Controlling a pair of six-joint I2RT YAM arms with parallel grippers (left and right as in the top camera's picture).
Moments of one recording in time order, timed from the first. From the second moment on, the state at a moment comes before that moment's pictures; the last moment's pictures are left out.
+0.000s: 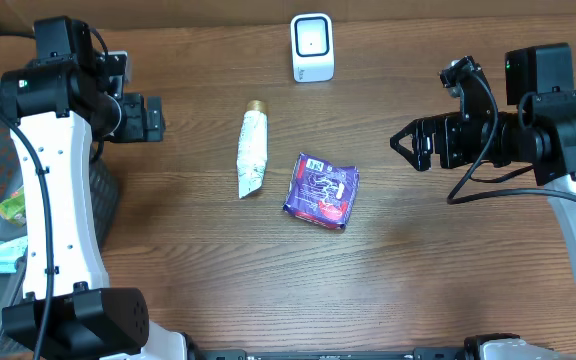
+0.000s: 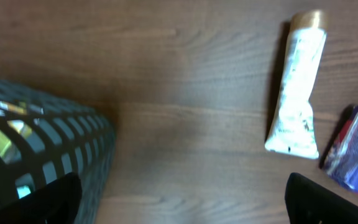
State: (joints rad) left arm 0.19 1.71 1.86 -1.34 0.02 0.11; right arm 0.11 1.43 1.58 -1.20 -0.53 -0.05
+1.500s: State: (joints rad) left arm 0.51 1.71 2.39 -1.55 0.04 -0.10; right arm 0.11 1.43 1.58 -1.20 -0.53 -0.06
